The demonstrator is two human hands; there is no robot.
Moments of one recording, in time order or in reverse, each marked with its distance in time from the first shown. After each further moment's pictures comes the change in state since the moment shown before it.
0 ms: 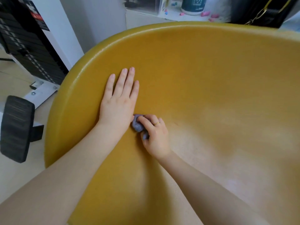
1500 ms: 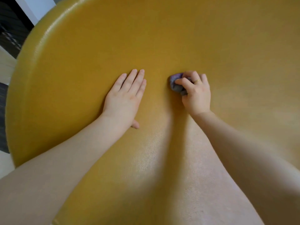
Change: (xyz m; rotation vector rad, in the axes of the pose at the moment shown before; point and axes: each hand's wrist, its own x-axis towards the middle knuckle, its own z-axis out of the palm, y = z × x) left_hand -0.003 0.038 0.022 -0.027 -0.250 0.251; right_hand 0.033 0.113 -0.057 -0.384 0.178 0.024
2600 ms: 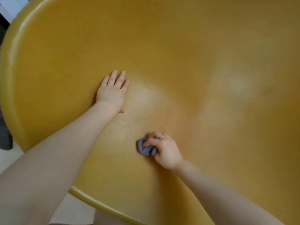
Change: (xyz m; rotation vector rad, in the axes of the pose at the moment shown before) left_hand -0.011 0.049 -0.016 -0.109 -0.206 -0.050; right_hand -0.194 -0.064 -0.085 0.463 -0.613 0.121
